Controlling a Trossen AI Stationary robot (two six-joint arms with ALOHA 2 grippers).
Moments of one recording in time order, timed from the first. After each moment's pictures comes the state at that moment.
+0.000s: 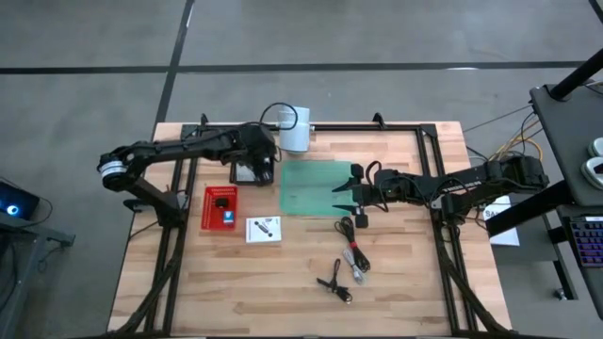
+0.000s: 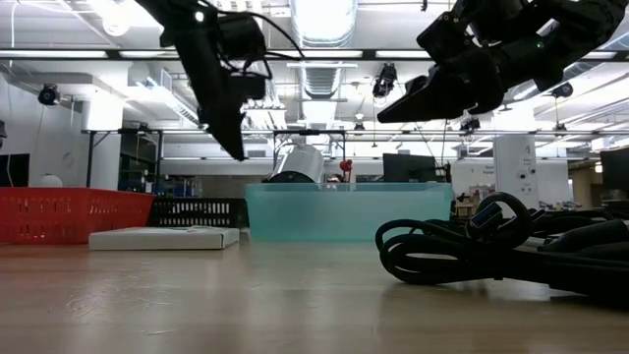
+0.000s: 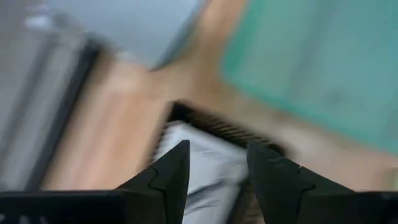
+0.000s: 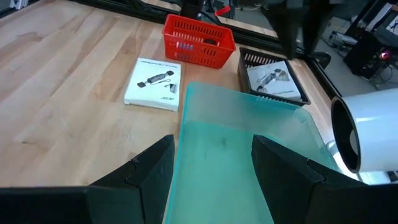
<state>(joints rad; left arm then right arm) 0.39 1.45 1.11 -0.70 -0.17 0.05 -0.06 1.28 0.50 0.40 -0.02 -0.23</state>
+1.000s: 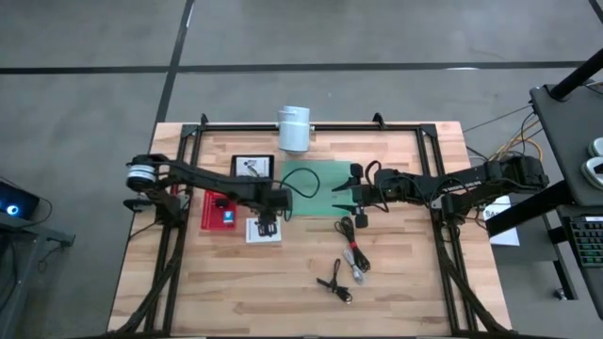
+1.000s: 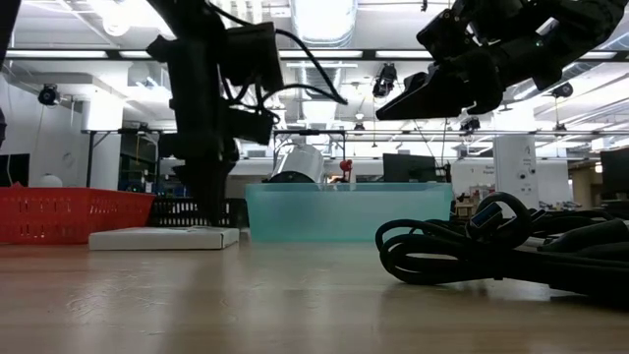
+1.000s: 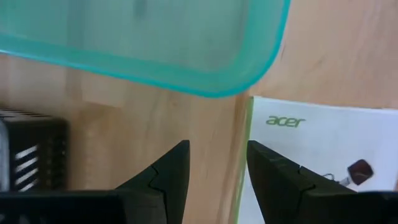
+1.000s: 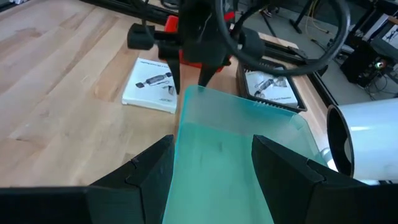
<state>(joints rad) 0.01 1.70 1.05 -0.70 -0.14 -0.15 -0.06 1.28 0.51 0.40 -0.02 -0.27</state>
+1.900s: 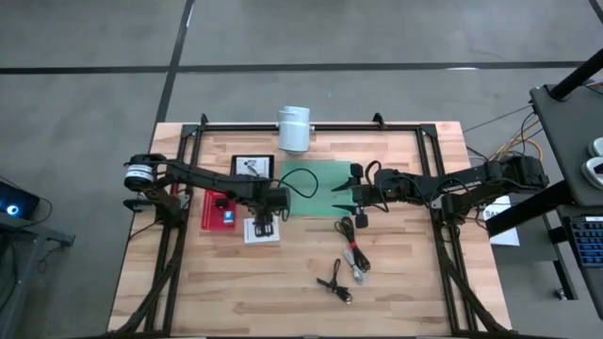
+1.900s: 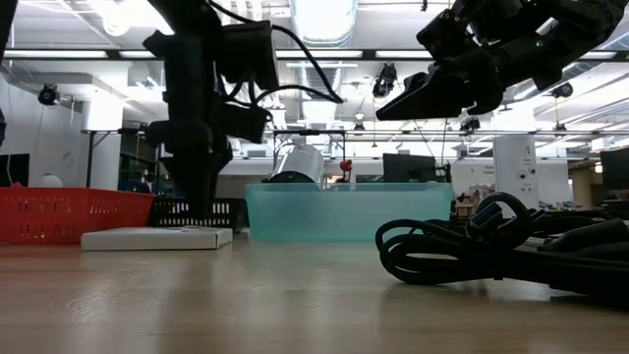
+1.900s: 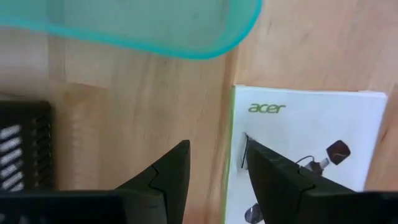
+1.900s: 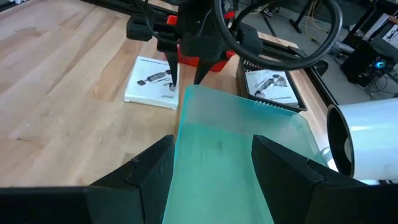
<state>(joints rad) 0.01 1.67 1.06 -0.76 -0.08 -0.15 -0.06 1.28 0.51 0.40 -0.02 -0.27</state>
